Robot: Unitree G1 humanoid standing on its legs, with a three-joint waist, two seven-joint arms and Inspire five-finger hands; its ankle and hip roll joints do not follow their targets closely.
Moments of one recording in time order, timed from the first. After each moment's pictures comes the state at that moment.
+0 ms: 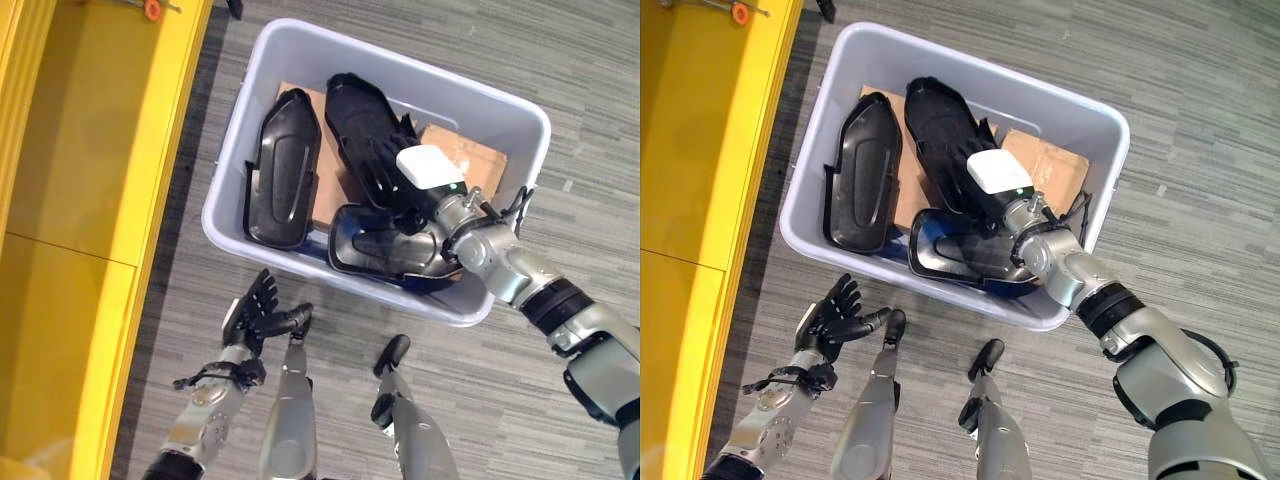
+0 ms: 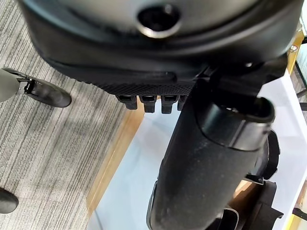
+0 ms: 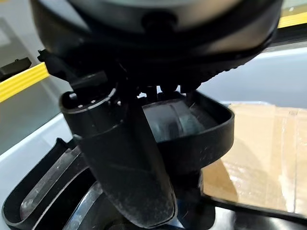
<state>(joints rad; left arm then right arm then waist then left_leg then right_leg) -0.04 0.45 -0.27 0.23 -0.70 -0.13 0.11 -0.98 -0.67 0.77 0.51 -0.43 -0.03 -0.17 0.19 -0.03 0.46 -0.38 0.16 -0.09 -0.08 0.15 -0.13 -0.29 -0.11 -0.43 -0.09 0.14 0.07</state>
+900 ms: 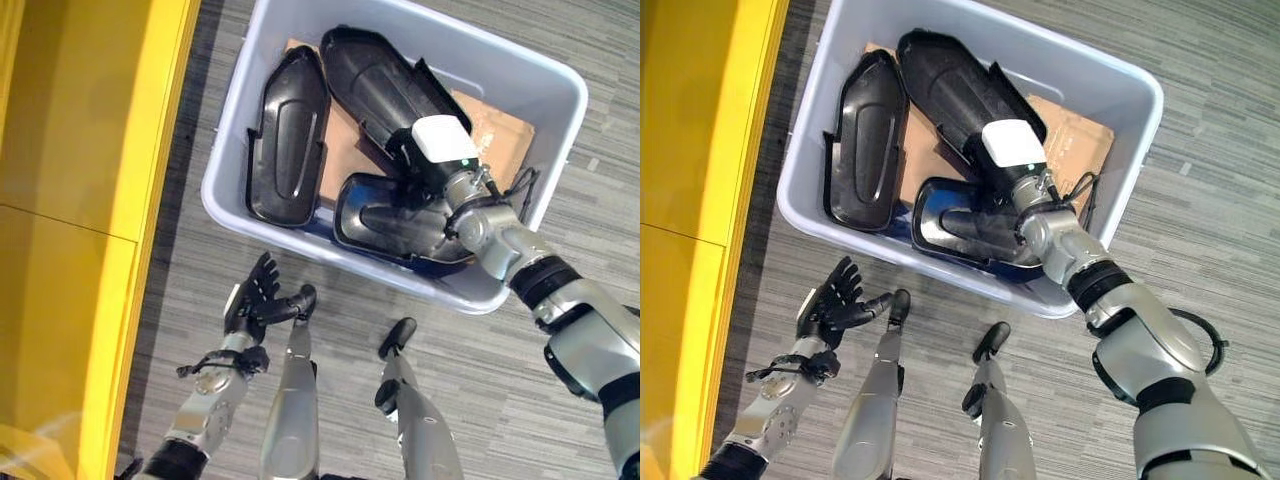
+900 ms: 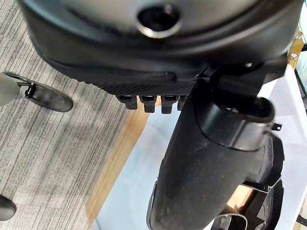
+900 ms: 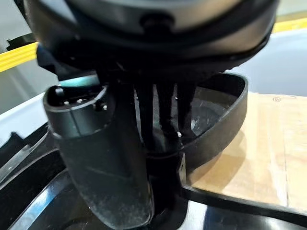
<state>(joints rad) -0.09 0.45 -0.28 0.22 -0.70 -0.16 0.13 -1.13 -0.59 0.76 0.79 -0.45 0.00 -0.29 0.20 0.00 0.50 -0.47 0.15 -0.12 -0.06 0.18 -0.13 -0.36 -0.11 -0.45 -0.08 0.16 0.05</state>
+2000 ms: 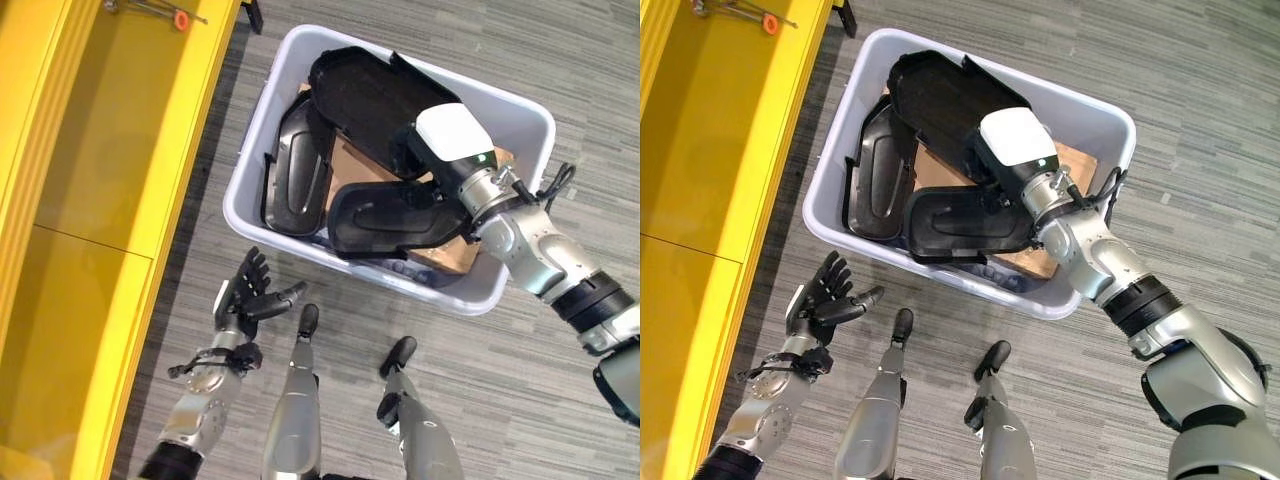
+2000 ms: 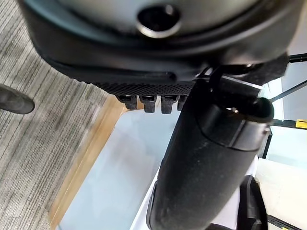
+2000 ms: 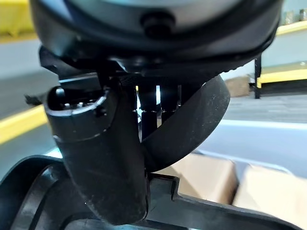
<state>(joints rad) -0.05 0.45 -0.23 0.18 -0.70 -0.15 0.14 -0.98 -0.79 0.69 0.29 -0.44 0.01 -0.19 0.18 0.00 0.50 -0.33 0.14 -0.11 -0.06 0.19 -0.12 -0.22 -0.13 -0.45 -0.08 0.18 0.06</state>
